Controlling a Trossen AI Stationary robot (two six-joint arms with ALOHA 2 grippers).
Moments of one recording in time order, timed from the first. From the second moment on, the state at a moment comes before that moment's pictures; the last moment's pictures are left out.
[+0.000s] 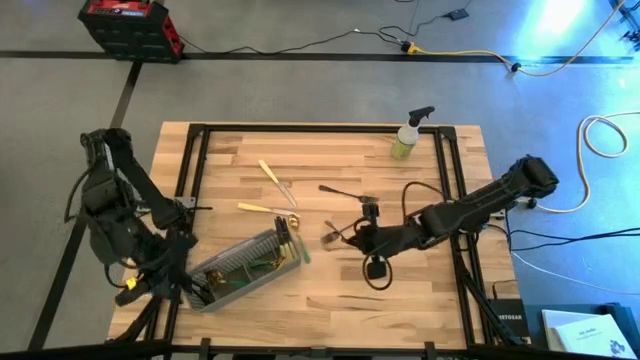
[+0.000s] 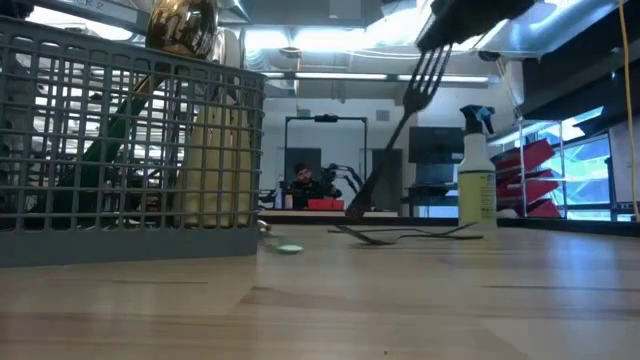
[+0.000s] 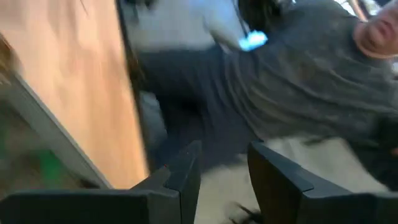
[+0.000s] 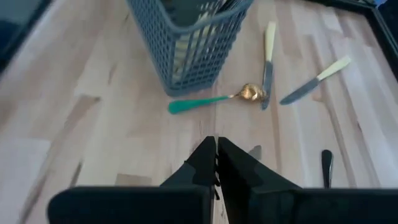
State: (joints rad) left arm -1.01 1.00 1.28 -0.81 -0.13 -0.94; right arm 0.41 1.38 1.00 -0.37 0.34 0.13
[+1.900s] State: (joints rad) left arm -1.02 1.57 1.37 -1.10 0.03 -1.32; right arm 0.49 1.33 1.09 -0.35 0.40 0.25
